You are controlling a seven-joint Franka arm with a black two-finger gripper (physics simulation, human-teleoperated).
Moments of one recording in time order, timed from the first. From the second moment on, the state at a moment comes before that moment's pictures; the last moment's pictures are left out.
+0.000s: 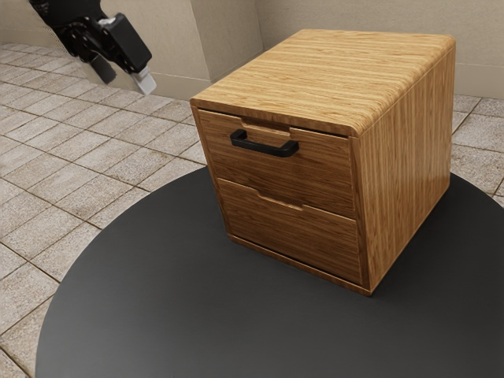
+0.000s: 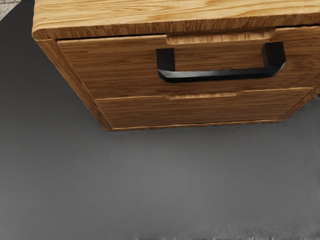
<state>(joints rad) 0.13 -0.02 -0.08 -1.04 -0.01 1.32 0.12</state>
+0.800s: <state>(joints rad) 0.11 -0.52 -0.27 -1.92 -0.06 1.51 0.47</state>
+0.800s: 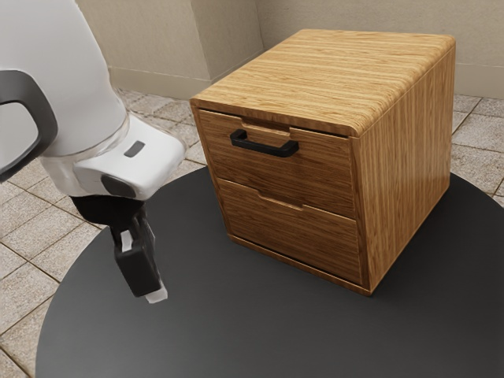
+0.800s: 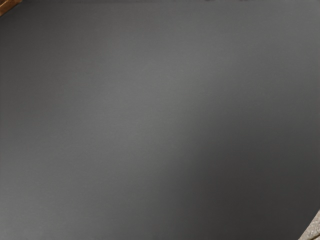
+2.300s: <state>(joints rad) -0.08 -0.53 0.00 -2.13 0.12 2.29 1.26</state>
